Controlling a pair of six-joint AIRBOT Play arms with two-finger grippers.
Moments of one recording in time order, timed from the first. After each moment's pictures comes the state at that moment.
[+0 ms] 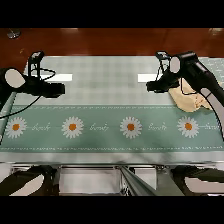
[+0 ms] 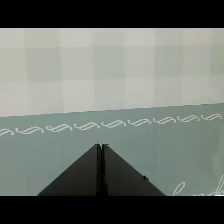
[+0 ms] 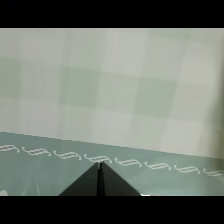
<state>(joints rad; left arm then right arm) -0.11 -1.14 1.03 1.38 -1.03 -1.60 0.27 -1.50 1.36 -1.62 1.23 1.75</state>
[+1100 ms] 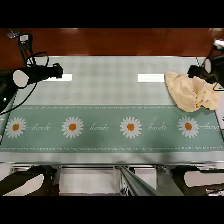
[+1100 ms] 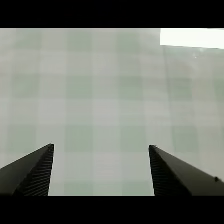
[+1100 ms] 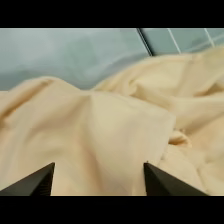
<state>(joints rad) -0.08 -1.22 1.03 1.47 -0.52 -1.60 -0.17 -1.58 1.36 -1.97 0.90 2.13</state>
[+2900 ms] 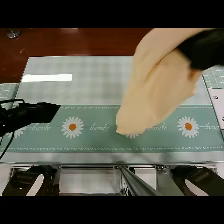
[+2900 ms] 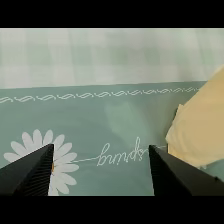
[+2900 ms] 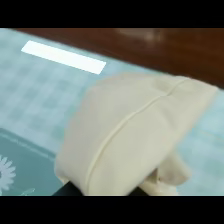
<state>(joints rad) -0.10 -0.45 0.72 1.16 -1.08 -1.59 0.43 -0.89 1.46 -1.40 1.17 1.63</state>
